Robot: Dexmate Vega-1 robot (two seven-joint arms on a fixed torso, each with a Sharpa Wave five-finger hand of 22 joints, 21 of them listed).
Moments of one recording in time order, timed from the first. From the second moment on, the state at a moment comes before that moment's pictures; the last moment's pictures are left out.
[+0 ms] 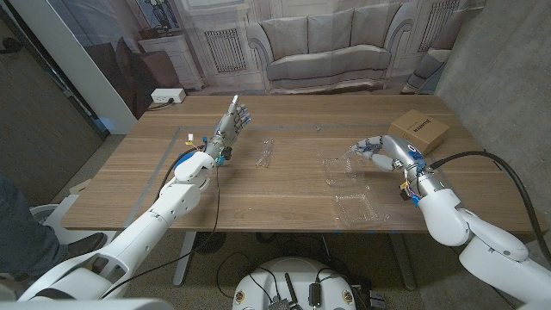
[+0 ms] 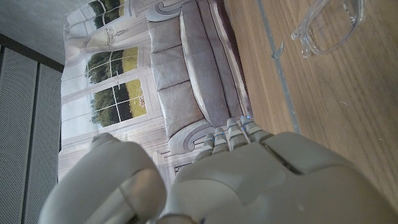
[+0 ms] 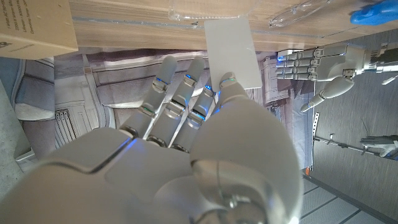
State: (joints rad) left arm 0.82 0.49 0.39 -1.34 -0.71 -0.26 -0.12; left_hand 0.52 0.05 -0.13 0.09 0.28 -0.05 0.05 0.20 0.18 -0.03 0.01 0.20 0.19 -0.05 0.01 0.19 0.18 -0.09 -0.03 0.24 0.18; right arm -1.52 -0.88 -0.10 -2.16 -0.43 -0.10 -0.38; right_hand 1.11 0.15 0.17 -0.06 0.22 1.04 -0.21 0.23 0.35 1.02 -0.20 0.24 0.22 0.98 -0.15 0.24 0.37 0.48 -0.05 1.12 0.20
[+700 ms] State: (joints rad) left arm 0.81 0.50 0.39 -1.35 -0.70 -0.25 -0.13; left_hand 0.52 0.06 -0.14 0.09 0.28 -0.05 0.06 0.20 0.18 -0.03 0.01 0.20 0.19 -0.05 0.01 0.19 0.18 -0.09 -0.04 0.24 0.18; right arm -1.51 -0.89 -0.15 -2.16 -0.45 -0.13 -0.39; right_hand 1.11 0.15 0.17 -0.06 0.22 1.04 -0.21 0.22 0.35 1.02 -0.20 0.24 0.22 0.98 -0.15 0.24 0.37 0.48 -0.05 1.12 0.20
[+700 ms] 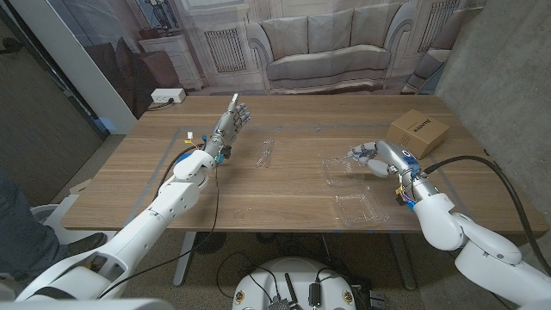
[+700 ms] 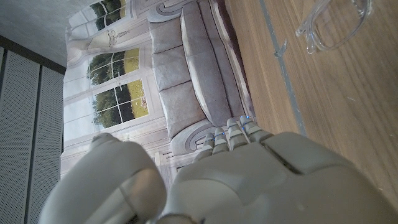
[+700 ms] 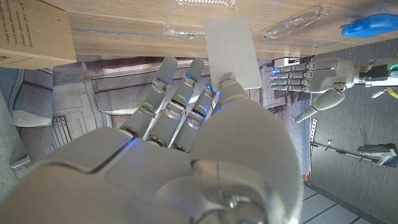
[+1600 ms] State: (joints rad) left arm 0.82 0.51 0.39 -1.37 -0.70 -0.25 -0.11; left_hand 0.52 0.06 -0.14 0.09 0.28 -0.05 0.06 0.20 0.18 -0.03 0.01 0.20 0.19 -0.05 0.01 0.19 0.18 -0.09 -0.04 0.23 0.18; right arm -1.50 -0.91 -0.22 -2.13 -0.45 -0.16 -0.42; right_hand 1.11 0.15 0.17 -0.06 0.21 1.04 -0.21 0.22 0.35 1.02 -0.20 0.24 0.22 0.96 -0.14 0.23 0.37 0.47 -0.05 1.12 0.20
